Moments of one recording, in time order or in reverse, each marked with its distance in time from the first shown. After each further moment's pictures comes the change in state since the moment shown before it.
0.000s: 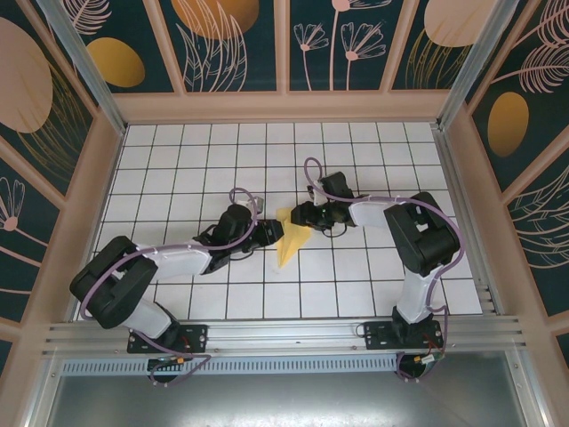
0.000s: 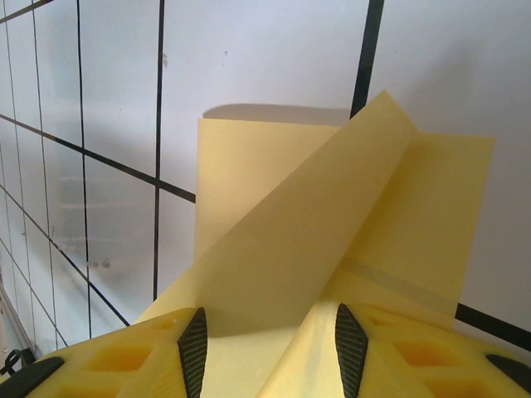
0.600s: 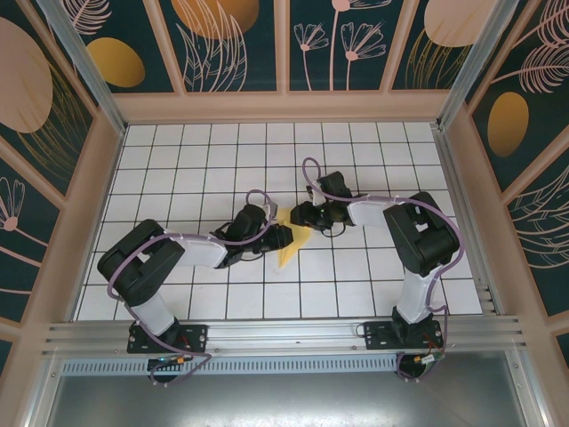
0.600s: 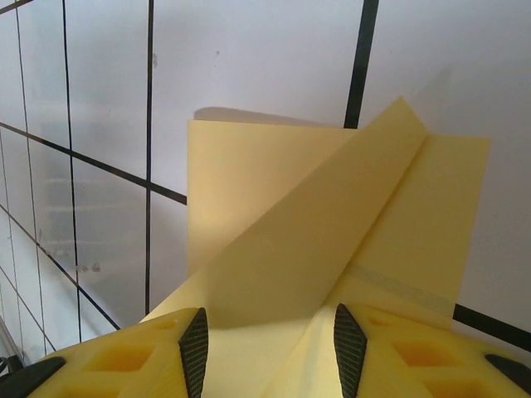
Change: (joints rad) left arm -0.034 0.198 0.087 0.011 0.064 -0.001; right arm 0.012 0.004 0.018 -0.033 0.033 -0.003
